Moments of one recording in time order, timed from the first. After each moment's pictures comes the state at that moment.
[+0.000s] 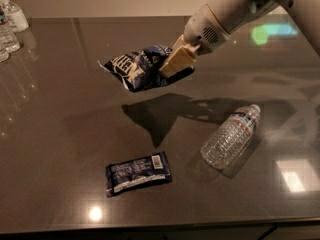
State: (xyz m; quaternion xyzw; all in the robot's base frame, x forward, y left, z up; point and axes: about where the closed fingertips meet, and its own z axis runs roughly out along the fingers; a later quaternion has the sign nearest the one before) arm 0.572 -0.023 0.935 -0.60 0.71 0.26 0.24
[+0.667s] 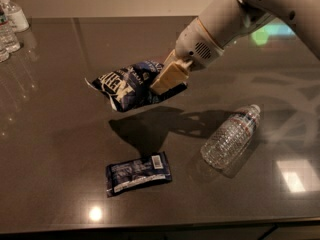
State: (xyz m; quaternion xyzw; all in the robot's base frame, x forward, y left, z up) arm 0.524 -0.005 0.924 -0.61 0.71 0.28 0.22
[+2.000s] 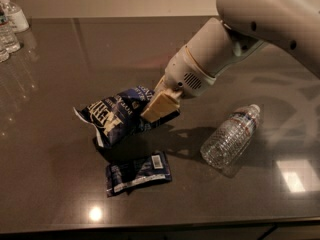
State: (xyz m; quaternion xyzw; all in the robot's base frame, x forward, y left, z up) arm 0.467 0.016 0.897 -0.61 0.71 0.27 0.21
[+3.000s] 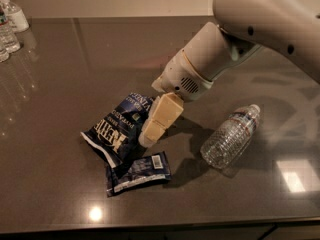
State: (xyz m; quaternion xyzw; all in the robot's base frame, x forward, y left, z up) arm 0.461 0.022 0.892 -0.61 0.71 0.27 0.21
